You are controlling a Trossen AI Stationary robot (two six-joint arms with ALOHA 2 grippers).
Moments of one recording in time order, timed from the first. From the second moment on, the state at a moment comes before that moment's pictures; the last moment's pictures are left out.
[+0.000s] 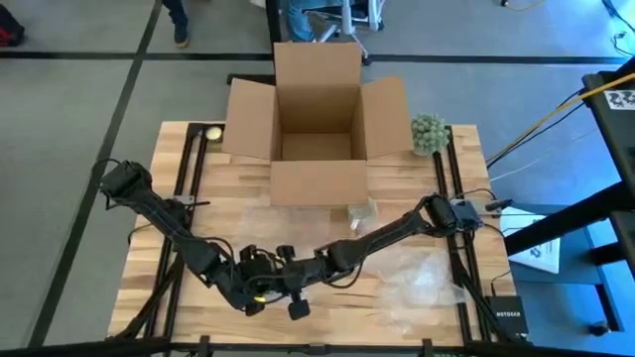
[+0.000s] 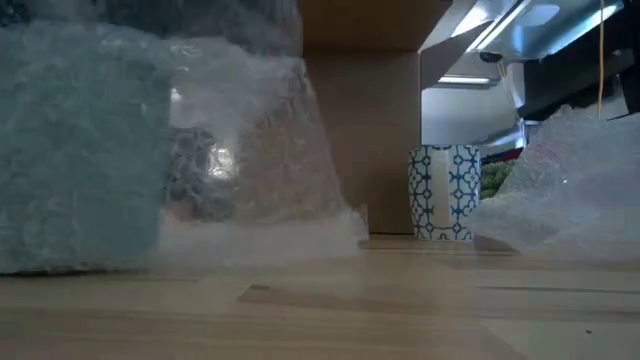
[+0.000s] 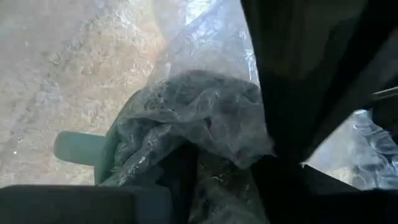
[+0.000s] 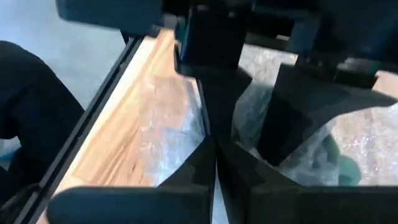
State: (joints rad) left arm -0.70 1.56 0.93 -0.32 -0.43 -0.90; right arm 0.37 2.27 1.81 -0.25 0.06 0.08
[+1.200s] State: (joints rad) left arm -0.68 1.62 1.03 -0.54 -0.43 -1.01; right arm 0.37 2.25 1.81 -0.33 0.08 0.09
